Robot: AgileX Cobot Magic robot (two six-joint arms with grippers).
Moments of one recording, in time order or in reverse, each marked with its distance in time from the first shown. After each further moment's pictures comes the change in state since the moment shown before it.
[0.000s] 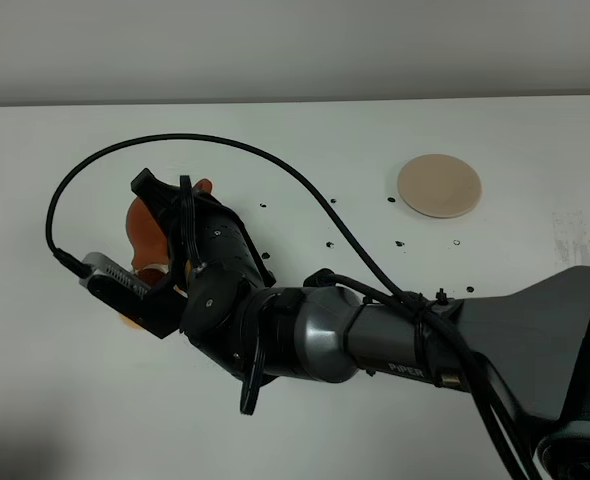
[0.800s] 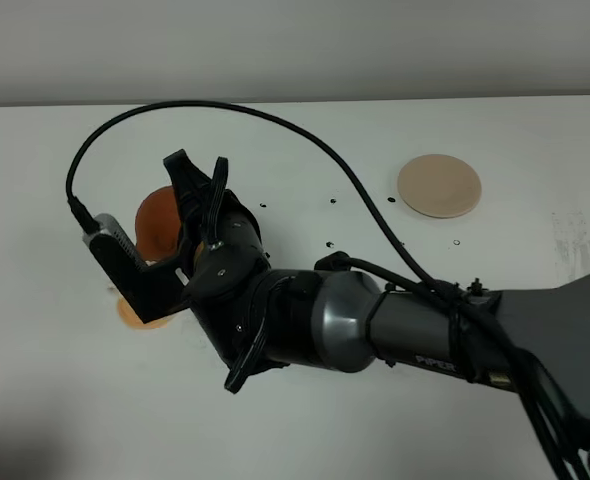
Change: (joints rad) left arm 0.000 0.000 0.000 0.000 0.000 0.001; right arm 0.000 -0.077 -0.008 0.305 0.012 0.018
